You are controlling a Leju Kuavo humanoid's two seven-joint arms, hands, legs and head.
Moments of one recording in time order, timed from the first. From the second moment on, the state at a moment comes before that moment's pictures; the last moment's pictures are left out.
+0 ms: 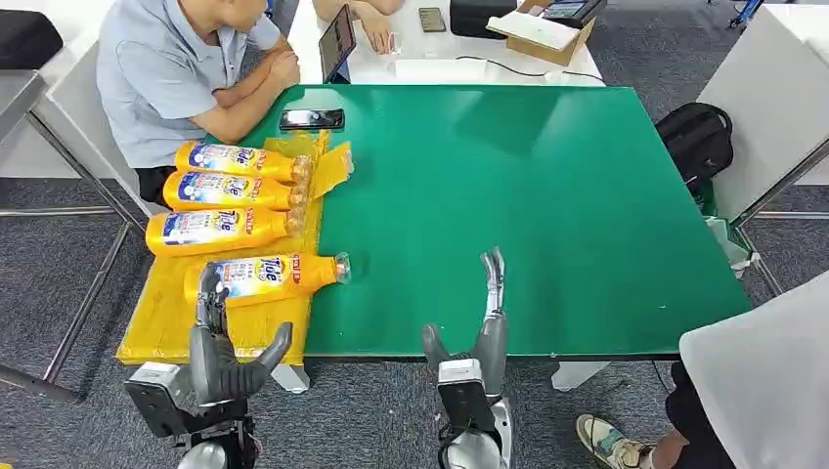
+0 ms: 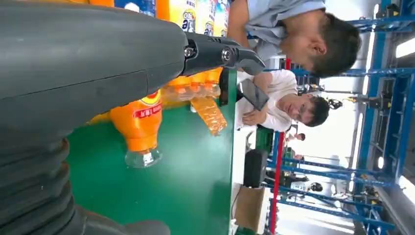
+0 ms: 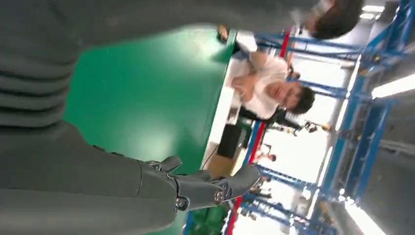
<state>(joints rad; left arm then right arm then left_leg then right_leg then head) 0.12 -0.15 -0.26 -1.58 -0.02 0.35 -0.60 0.02 0.27 0.29 -1.37 0.29 -0.70 -0.70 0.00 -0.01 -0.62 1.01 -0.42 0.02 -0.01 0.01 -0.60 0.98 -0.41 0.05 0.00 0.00</state>
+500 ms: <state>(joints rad) 0.14 -0.15 -0.33 -1.56 -0.08 0.37 -0.60 0.01 0.27 0.28 -1.32 0.04 -0.70 -0.70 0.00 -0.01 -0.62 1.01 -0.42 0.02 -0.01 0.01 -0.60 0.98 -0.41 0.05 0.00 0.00</state>
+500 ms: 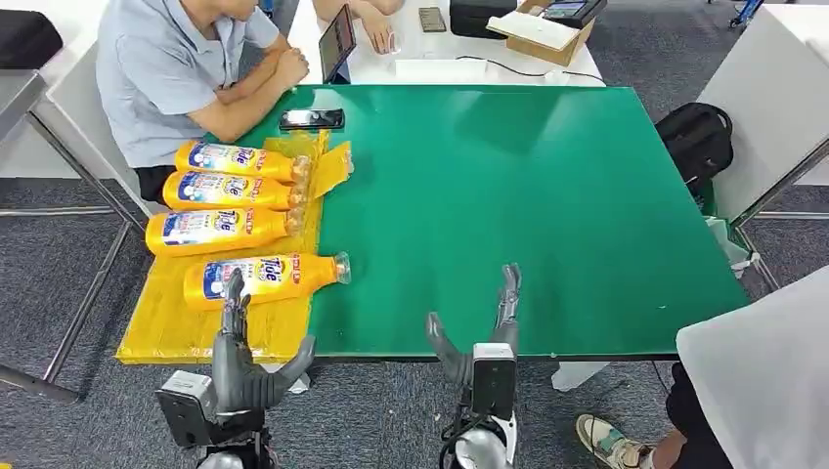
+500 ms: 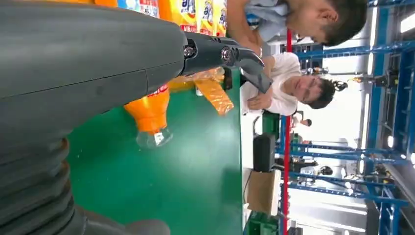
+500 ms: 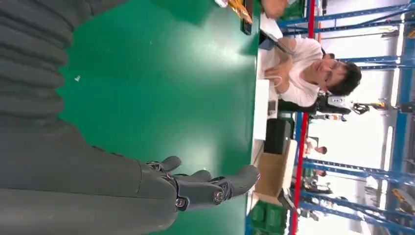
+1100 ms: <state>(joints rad) 0.14 -0.15 -0.39 -1.51 -0.06 0.35 -0.60 0.02 0.26 0.30 -1.30 0.09 -0.70 -0.70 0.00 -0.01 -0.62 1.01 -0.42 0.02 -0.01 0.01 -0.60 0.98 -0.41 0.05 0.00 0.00</state>
